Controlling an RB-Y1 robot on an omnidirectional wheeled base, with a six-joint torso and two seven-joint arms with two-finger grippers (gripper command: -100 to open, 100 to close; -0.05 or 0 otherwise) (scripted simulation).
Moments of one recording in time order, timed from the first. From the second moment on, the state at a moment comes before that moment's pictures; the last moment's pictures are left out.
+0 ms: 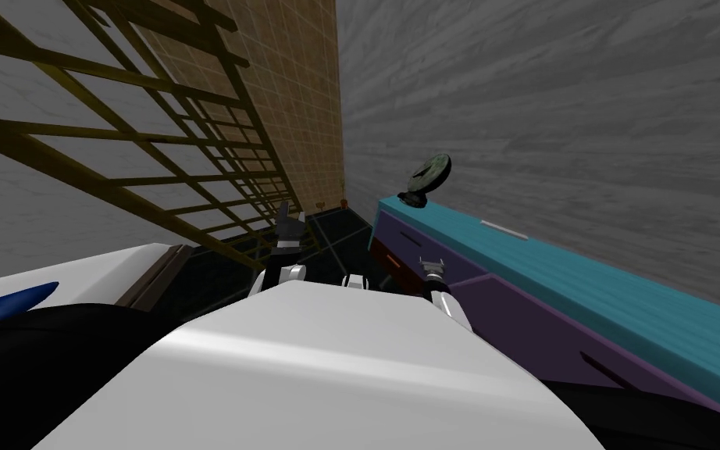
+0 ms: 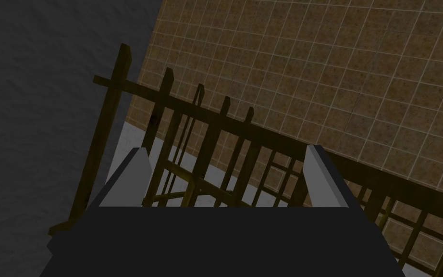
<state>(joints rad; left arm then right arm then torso) 0.50 -0.02 0.06 -2.28 -0.05 -0.36 0.16 0.44 -0.23 -0.19 -1.76 1.21 0.16 0.56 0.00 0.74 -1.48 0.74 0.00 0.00</state>
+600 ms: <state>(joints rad) 0.50 -0.02 0.06 -2.28 -0.05 -0.36 0.16 0.40 -0.27 -0.18 -1.65 1.36 0.27 0.61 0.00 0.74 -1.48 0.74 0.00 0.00</state>
